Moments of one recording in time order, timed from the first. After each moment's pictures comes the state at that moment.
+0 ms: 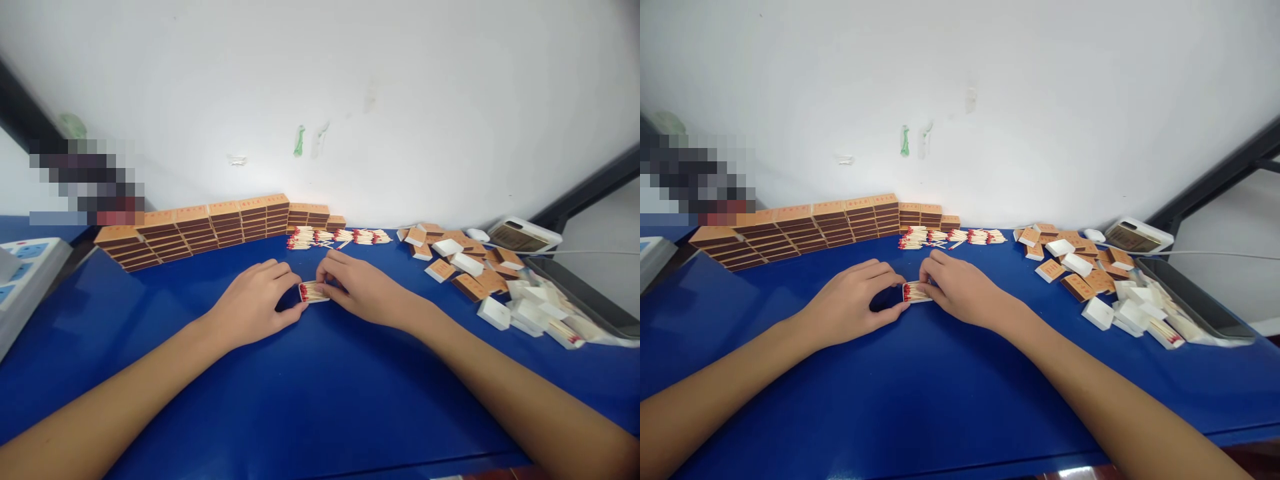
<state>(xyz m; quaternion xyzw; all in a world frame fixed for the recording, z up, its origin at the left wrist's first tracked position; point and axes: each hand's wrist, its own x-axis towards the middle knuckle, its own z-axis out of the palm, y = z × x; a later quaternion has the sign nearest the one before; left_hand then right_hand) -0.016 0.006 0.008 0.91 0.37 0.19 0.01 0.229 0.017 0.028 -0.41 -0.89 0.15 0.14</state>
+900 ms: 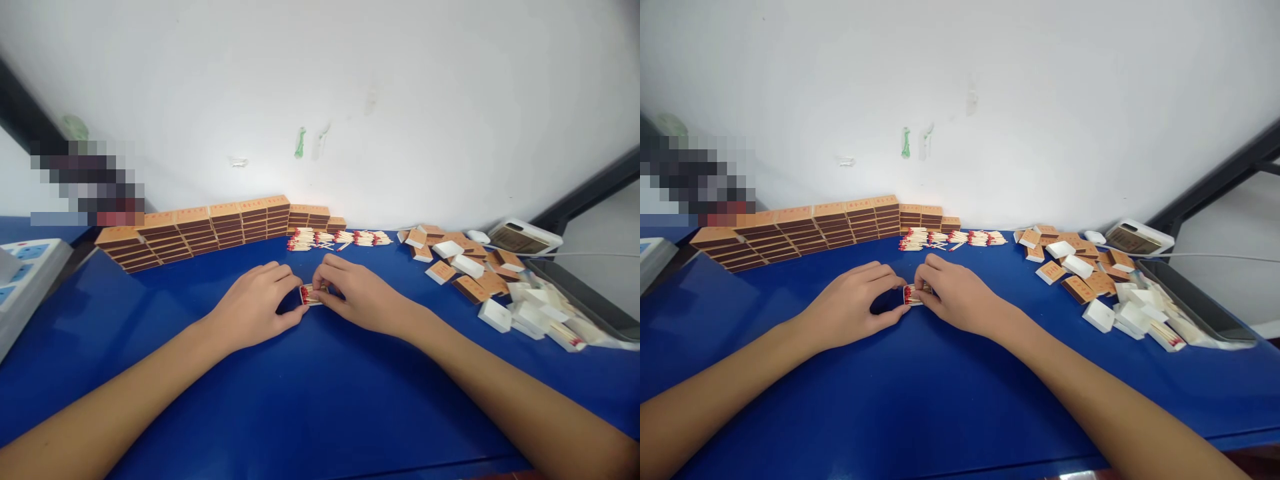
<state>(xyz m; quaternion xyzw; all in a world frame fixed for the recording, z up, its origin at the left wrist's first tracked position) -0.016 0.005 0.008 0.91 0.37 0.19 0.02 0.224 0.015 0.021 -0.38 -0.90 0.15 0.17</state>
